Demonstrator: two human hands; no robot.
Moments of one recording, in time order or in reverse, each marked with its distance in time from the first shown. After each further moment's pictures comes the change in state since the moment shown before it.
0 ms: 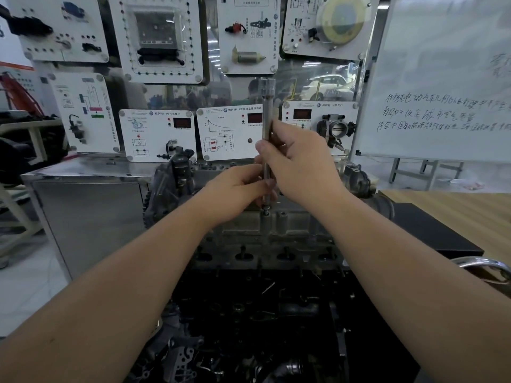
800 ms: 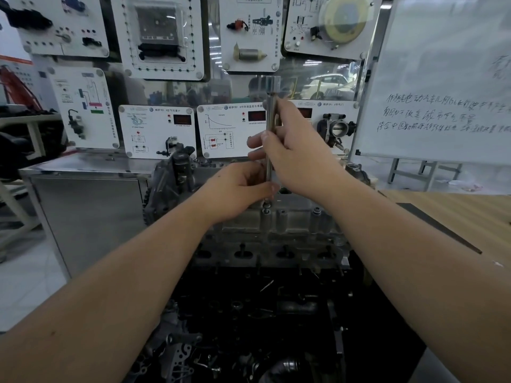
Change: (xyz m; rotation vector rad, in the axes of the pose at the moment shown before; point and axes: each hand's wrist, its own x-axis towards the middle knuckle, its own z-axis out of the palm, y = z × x) left_hand 0.001 -0.002 0.003 -0.034 0.029 0.016; right_hand 0.009 -0.008 -0.007 0.075 -0.163 0.031
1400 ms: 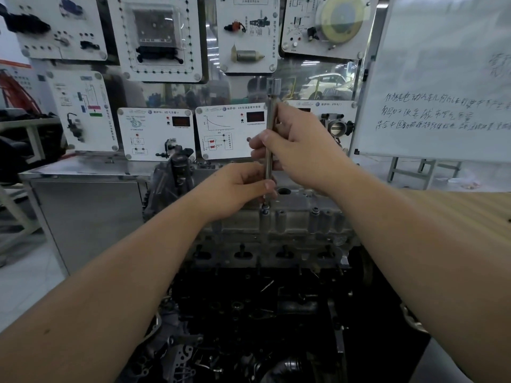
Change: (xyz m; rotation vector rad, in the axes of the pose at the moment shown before) left_hand 0.004 -0.005 -0.006 -0.036 -0.064 0.018; right_hand 0.005 -0.005 -0.013 -0.003 -0.033 0.032
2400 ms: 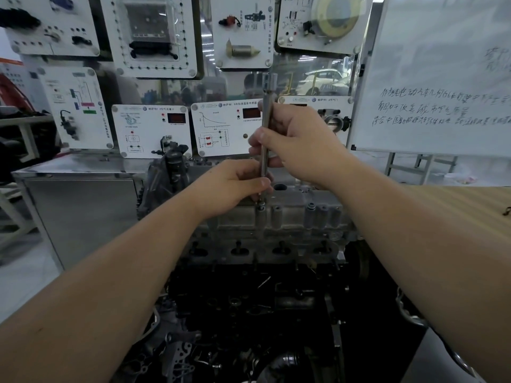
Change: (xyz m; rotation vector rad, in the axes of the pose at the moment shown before) left_hand 0.001 -0.001 0.002 -0.053 -0.010 -0.022; right_hand -0.001 0.007 -0.005 0.042 -0.015 -0.025
